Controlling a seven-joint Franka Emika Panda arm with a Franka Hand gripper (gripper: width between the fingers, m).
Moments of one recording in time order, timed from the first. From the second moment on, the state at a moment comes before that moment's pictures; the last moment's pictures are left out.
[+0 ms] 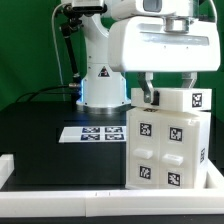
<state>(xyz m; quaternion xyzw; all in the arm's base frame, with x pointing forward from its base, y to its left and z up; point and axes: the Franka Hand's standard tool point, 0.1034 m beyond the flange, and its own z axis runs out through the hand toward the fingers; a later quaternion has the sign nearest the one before) 0.590 0.075 0.150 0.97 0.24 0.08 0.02</state>
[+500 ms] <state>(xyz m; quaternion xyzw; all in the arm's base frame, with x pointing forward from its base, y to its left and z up) 0.590 0.079 0.148 0.99 -0.03 0.10 -0.03</state>
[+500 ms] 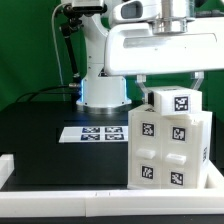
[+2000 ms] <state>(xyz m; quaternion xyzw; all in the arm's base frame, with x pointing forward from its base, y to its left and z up) 0.588 0.080 0.146 0.82 -0.56 0.06 -0.11</state>
